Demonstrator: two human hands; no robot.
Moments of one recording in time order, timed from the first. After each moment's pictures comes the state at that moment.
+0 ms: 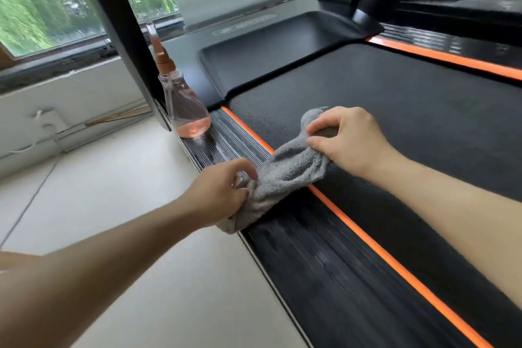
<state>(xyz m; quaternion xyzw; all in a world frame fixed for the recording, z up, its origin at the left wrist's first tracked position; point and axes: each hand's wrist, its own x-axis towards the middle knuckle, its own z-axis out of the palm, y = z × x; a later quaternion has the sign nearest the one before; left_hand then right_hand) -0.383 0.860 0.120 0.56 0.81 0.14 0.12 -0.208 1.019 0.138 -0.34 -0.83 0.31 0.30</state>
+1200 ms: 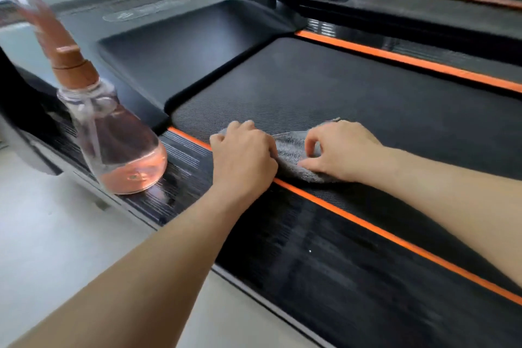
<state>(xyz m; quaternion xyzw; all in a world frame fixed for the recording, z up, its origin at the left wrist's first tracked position) -0.446 1.004 0.095 0.68 0.71 0.19 0.03 -0.287 1.045 0.127 -0.54 -0.84 0.05 -0.03</state>
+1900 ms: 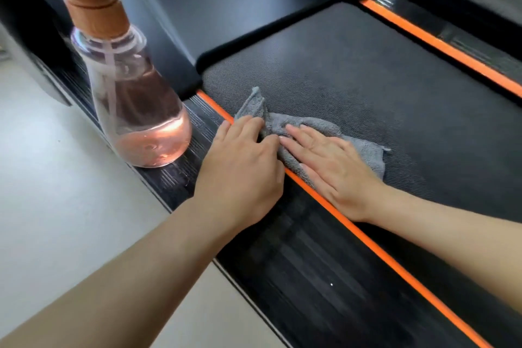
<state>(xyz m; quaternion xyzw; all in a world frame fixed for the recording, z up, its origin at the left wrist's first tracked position) -0.485 0.981 0.072 0.68 0.71 0.17 0.03 -0.299 1.073 0.054 -0.28 -0.95 0.09 0.04</state>
